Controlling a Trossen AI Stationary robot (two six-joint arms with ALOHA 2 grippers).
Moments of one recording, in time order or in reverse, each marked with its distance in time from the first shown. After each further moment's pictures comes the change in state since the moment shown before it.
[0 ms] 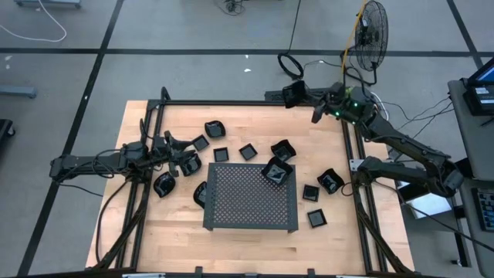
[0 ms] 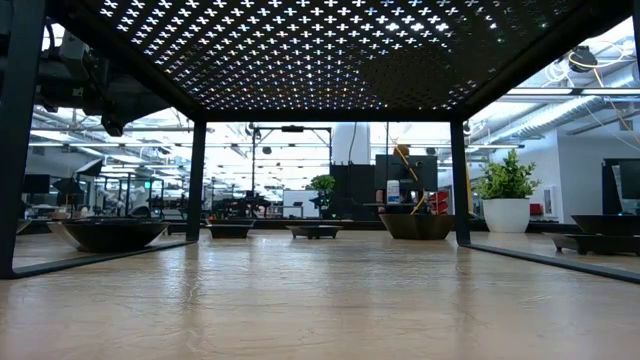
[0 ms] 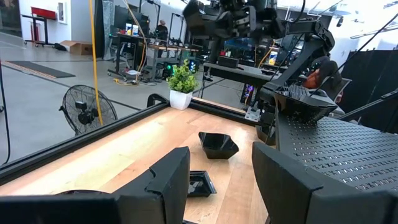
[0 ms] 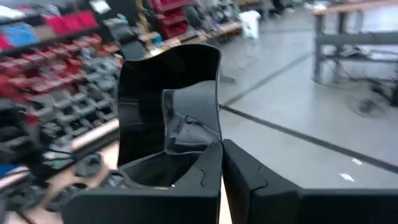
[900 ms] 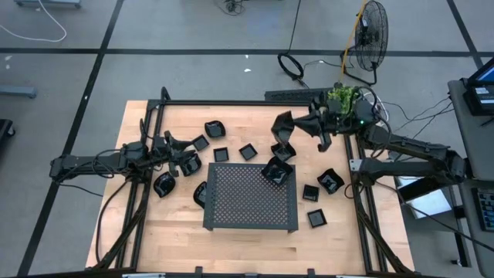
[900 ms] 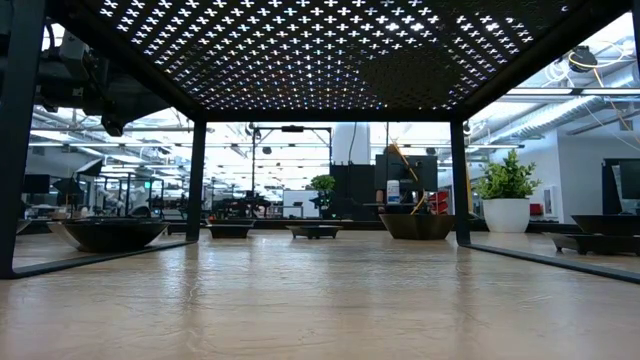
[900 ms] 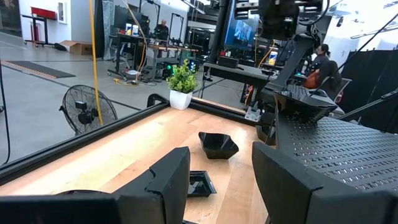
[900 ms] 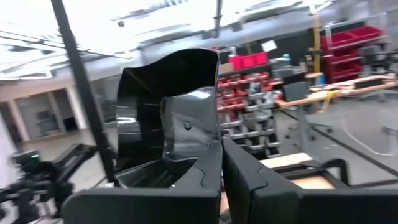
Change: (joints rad) left arm 0.000 0.000 0.000 0.000 0.000 0.000; right arm 0.352 0.000 0.000 0.339 -0.287 0.101
